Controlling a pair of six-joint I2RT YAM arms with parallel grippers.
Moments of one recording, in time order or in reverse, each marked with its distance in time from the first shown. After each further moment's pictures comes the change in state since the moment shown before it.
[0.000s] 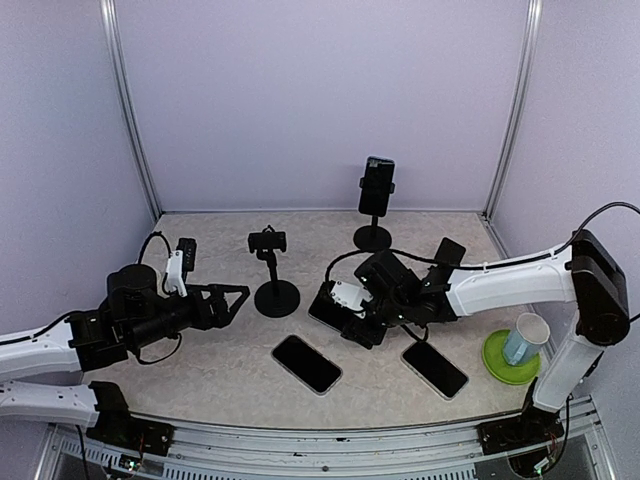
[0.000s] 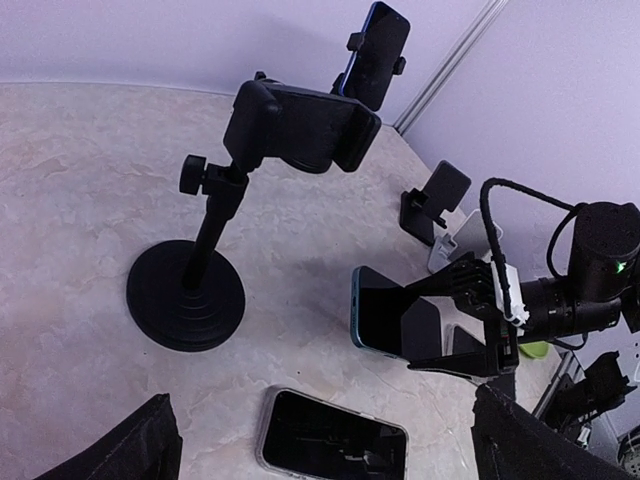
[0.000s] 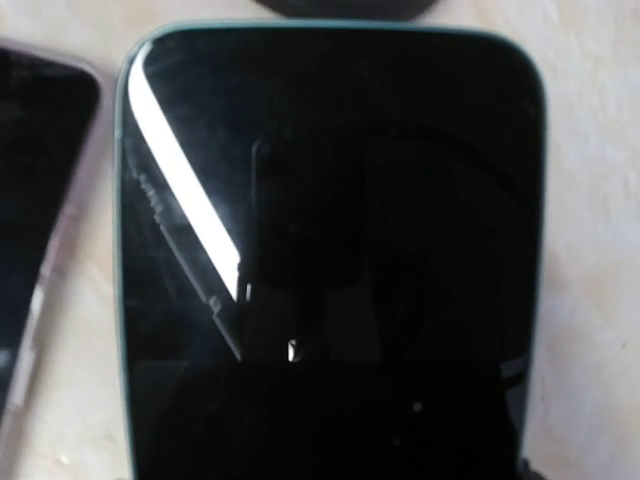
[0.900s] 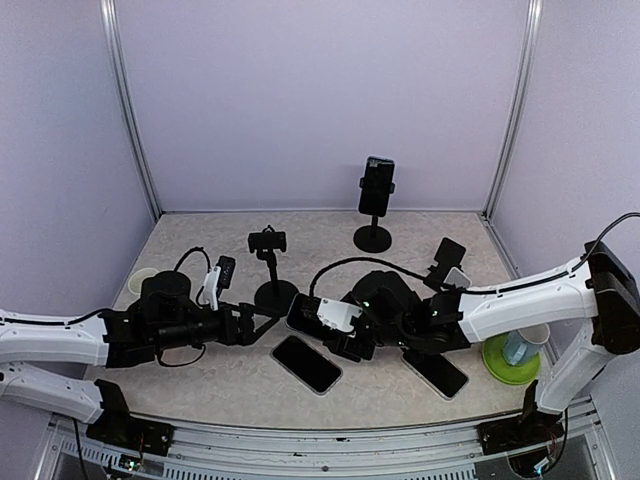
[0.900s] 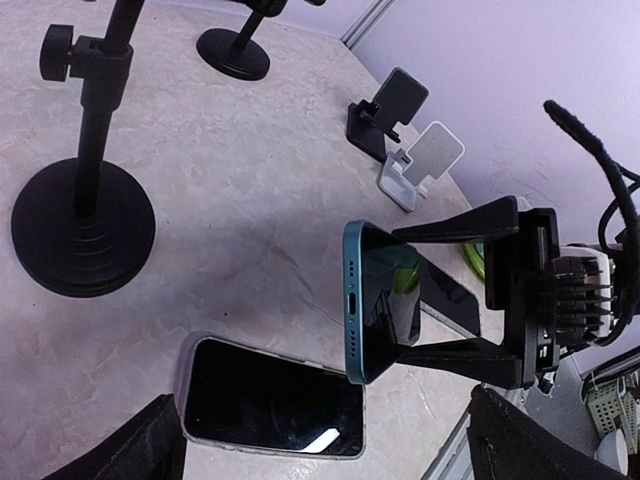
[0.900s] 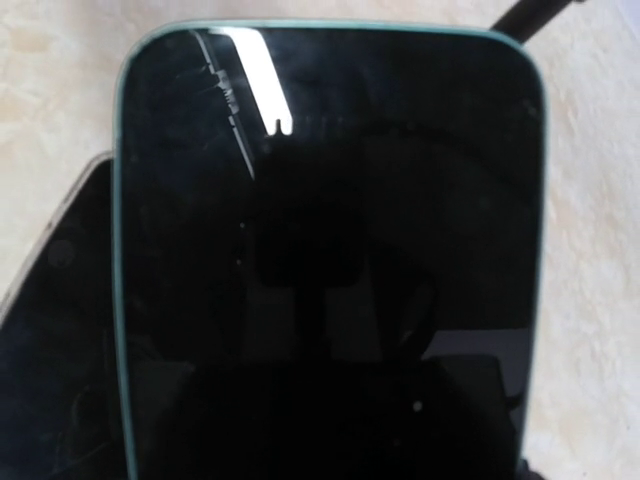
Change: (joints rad) left arm -0.027 0.241 -0.014 0.172 0.210 -0.055; right arm 0.165 -0.092 -0.103 0.217 0.087 -0.103
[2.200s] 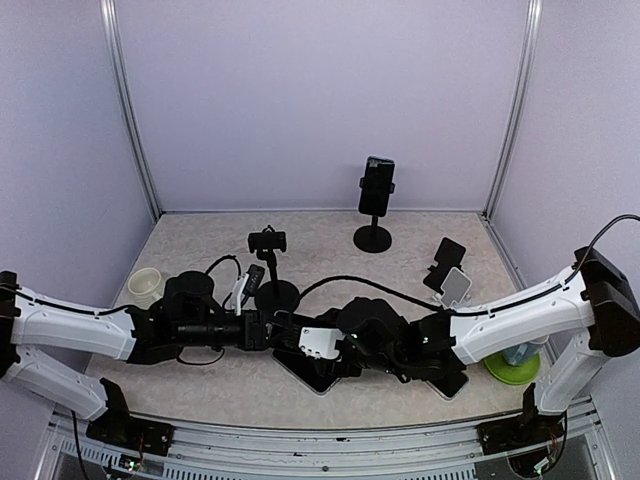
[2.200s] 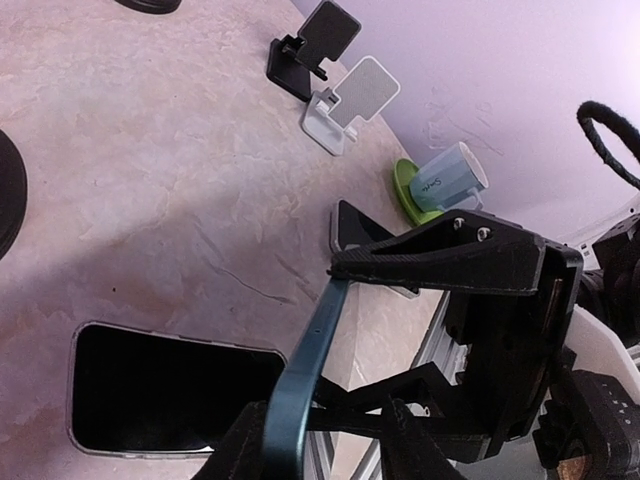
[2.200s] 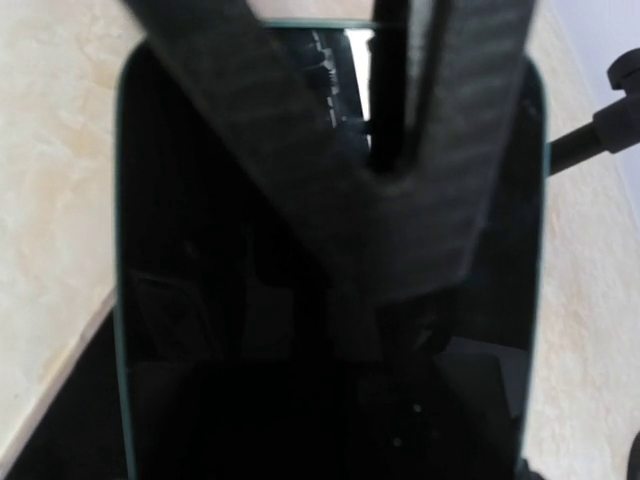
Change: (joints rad) left arm -0.018 0.218 0.041 0.174 0.221 -0.064; right arm 0.149 0.035 -0.003 0.097 0.144 -0.127
